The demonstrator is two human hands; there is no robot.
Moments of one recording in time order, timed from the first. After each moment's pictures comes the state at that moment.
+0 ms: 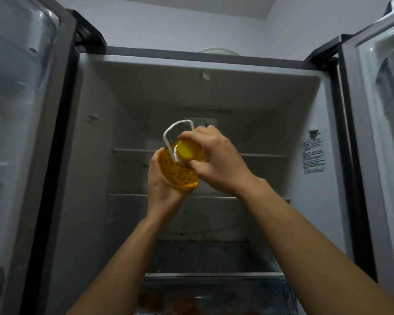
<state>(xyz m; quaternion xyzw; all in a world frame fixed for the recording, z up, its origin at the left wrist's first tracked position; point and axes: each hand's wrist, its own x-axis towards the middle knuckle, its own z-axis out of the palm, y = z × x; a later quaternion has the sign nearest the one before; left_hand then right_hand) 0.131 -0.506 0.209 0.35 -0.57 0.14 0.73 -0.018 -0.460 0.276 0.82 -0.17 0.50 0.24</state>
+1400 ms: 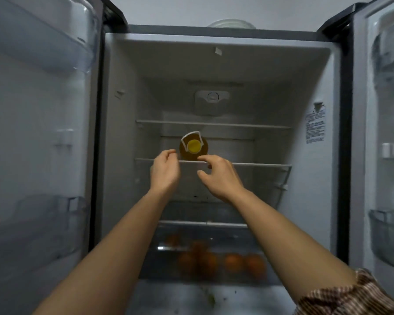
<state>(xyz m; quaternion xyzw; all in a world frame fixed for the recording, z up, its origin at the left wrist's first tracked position) 0.125 -0.426 0.186 0.53 -0.46 -0.06 0.71 -0.004 -0.471 0.183 0.82 -0.35 0.46 0.00</state>
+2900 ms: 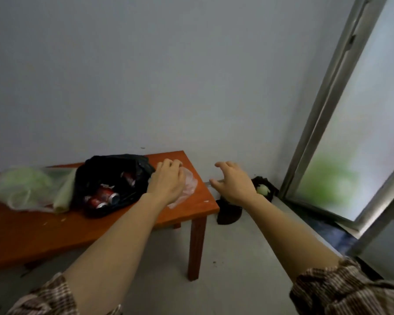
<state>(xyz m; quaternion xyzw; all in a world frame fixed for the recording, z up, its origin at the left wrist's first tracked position) 0.480 0.609 -0.124 0.96 -0.09 0.16 0.21 0.465 0.416 -0.114 0.97 0.08 0.14 -0.15</state>
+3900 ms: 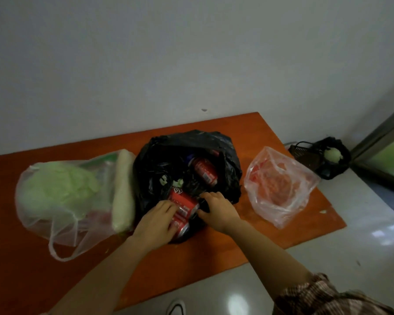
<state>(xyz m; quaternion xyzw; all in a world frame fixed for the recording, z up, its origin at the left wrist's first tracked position) 0.708 0.975 -0.341 0.97 -0.18 -0.08 0.15 0.742 0.774 -0.330 0.96 0.12 -0.17 -0.21</state>
